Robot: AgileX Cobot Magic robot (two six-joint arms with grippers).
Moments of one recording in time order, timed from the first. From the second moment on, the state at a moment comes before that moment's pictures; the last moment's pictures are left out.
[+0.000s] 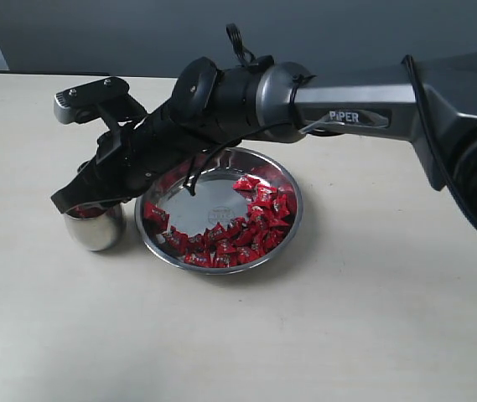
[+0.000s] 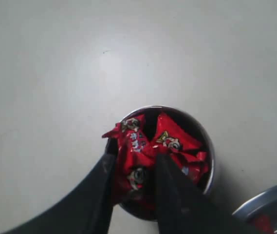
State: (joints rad) left arm -0.01 0.00 0.00 0.04 0.24 -0.06; right arm 0.81 2.19 -1.63 0.86 0.53 -0.76
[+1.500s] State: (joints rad) left arm -0.01 0.00 0.00 0.04 0.24 -0.06; right arm 0.81 2.23 -1.70 0.87 0.52 -0.76
